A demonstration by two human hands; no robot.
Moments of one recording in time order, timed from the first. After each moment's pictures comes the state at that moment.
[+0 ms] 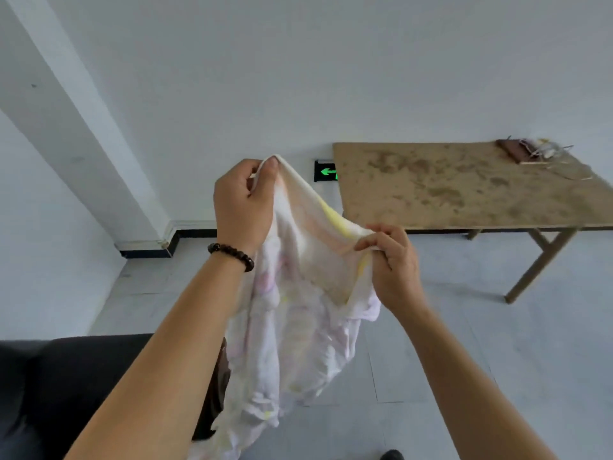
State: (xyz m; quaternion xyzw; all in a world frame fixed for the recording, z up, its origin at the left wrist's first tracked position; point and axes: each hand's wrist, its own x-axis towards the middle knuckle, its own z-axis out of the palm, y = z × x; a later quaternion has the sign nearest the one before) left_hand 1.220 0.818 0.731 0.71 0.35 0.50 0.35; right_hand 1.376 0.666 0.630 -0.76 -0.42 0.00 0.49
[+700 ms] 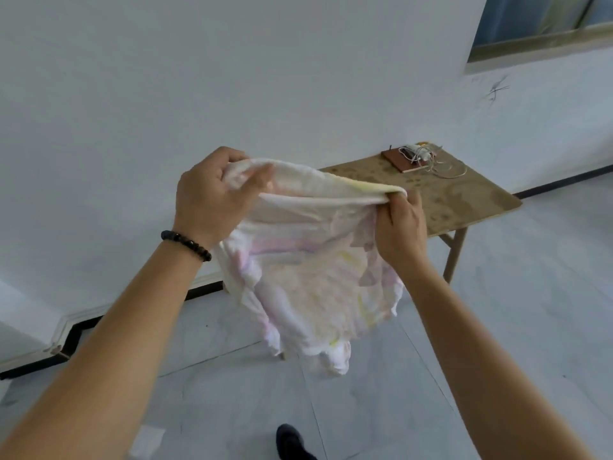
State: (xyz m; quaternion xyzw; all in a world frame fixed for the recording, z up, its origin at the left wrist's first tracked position) left_hand 1.590 0.751 0.784 0.86 0.22 0.39 0.25; right_hand 1.769 0.563 0.682 -0.85 -0.24 -0.11 0.45
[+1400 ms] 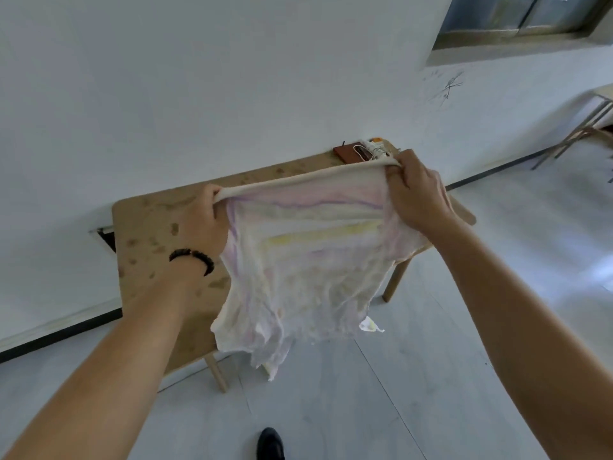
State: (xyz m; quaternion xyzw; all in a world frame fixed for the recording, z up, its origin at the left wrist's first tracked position) left_hand 1.852 0.916 0.642 0.85 0.27 0.27 0.37; right_hand 2.016 0.644 0.719 -0.92 -0.25 -0.08 0.30
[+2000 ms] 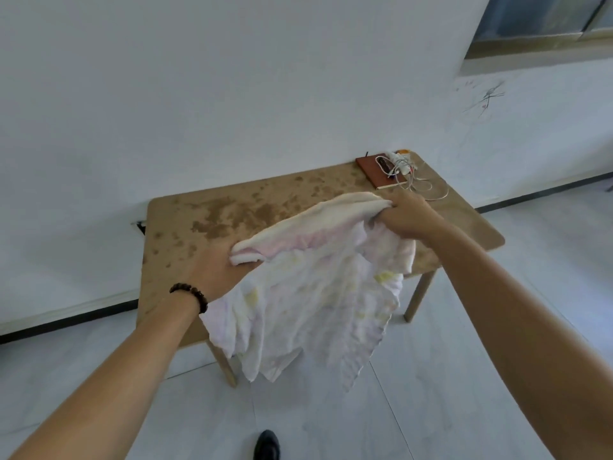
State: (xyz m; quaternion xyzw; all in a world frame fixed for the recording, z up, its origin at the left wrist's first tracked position) left_hand 1.829 0.839 0.619 0.91 0.29 0.08 0.30; right_hand 2.071 0.600 0.700 -0.90 -0.30 0.15 0.27
